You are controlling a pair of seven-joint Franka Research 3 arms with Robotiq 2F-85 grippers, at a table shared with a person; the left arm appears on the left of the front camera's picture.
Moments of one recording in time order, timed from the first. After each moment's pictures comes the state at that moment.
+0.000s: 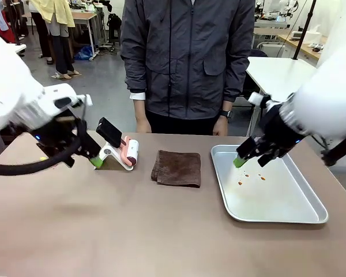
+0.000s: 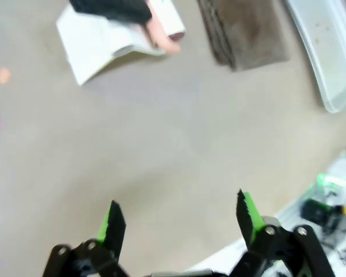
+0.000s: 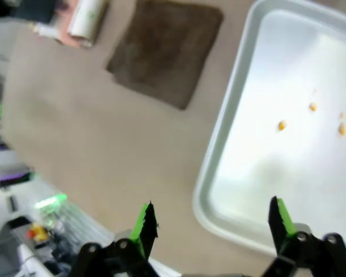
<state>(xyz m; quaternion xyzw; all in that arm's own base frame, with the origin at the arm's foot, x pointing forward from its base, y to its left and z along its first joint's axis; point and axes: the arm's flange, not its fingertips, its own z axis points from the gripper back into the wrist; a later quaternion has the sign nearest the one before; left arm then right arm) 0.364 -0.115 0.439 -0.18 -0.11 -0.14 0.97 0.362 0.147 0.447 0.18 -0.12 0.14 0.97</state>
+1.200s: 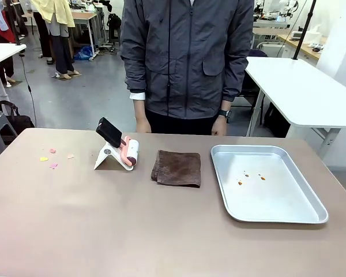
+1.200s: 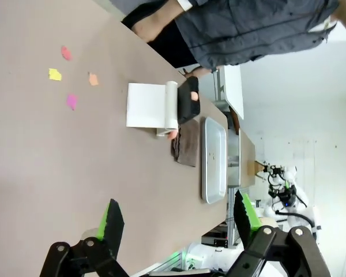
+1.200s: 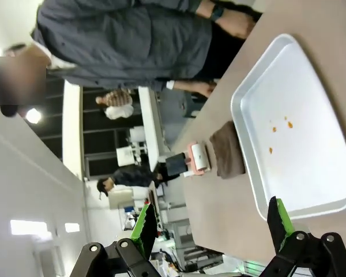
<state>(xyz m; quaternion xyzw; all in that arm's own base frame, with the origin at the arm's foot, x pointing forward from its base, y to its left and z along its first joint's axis) 0.317 0.172 0.443 -0.48 -0.22 0.16 0.83 0.289 -0.187 0.482 0.51 -0.21 -0.27 0.79</state>
